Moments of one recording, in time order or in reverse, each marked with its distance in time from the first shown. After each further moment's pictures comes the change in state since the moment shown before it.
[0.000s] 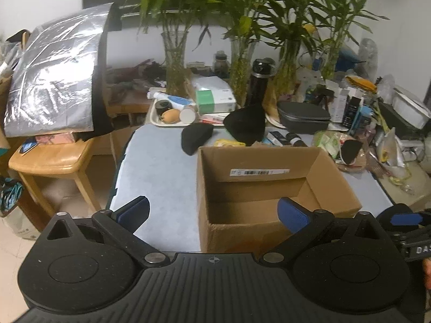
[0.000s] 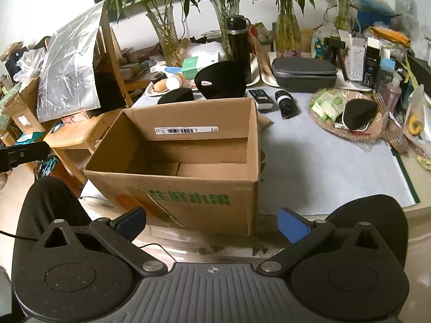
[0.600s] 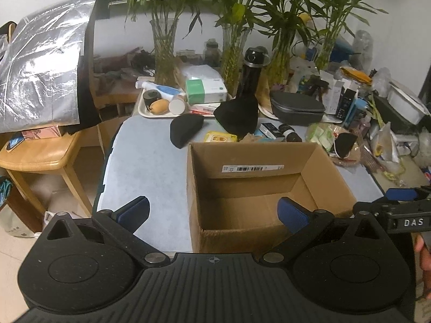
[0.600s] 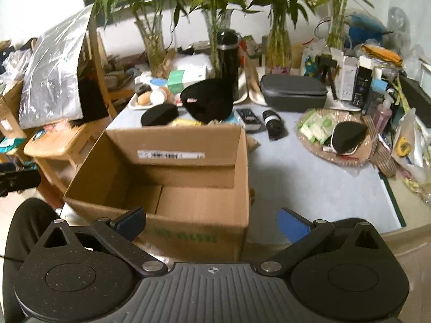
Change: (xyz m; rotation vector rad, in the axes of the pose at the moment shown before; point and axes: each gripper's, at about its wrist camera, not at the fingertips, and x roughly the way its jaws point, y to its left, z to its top) left arm 0.024 0.002 0.013 -0.014 0.066 -0.050; right arm 0.018 0.007 0.035 -0.035 -0.039 -0.106
